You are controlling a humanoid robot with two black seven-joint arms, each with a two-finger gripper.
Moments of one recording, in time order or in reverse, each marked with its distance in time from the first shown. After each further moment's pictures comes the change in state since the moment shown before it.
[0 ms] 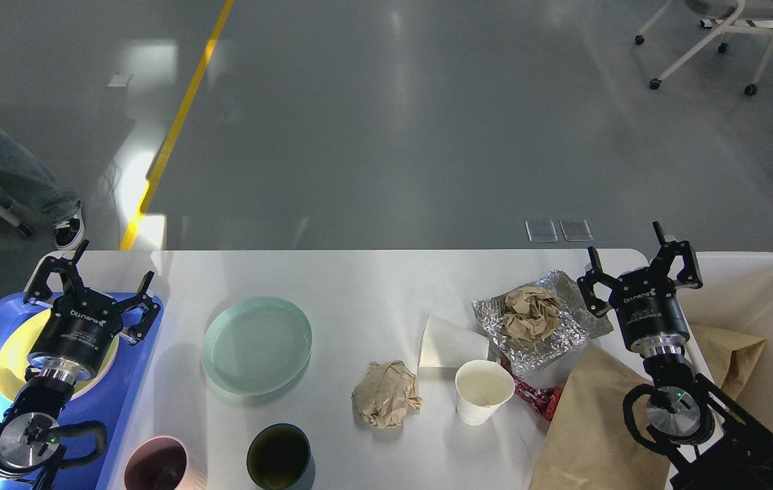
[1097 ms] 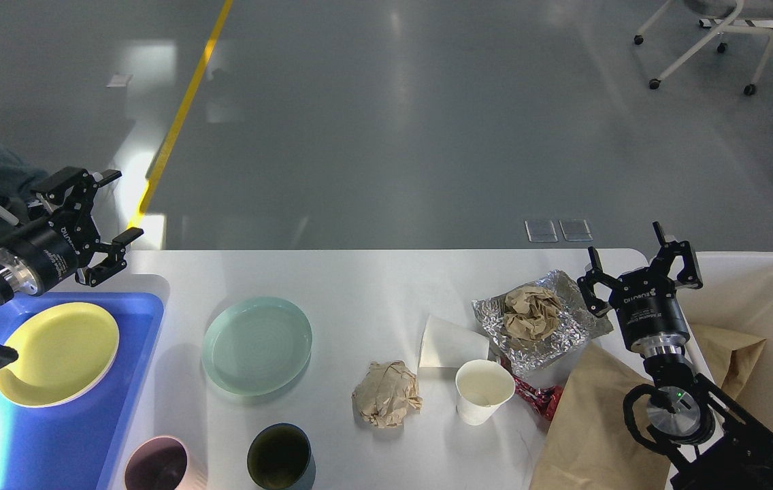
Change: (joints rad) left arm -0.523 0.545 0.847 0.080 -0.021 0.017 -0.002; right arm 0.000 0.000 0.000 -0.002 0.000 0.000 0.001
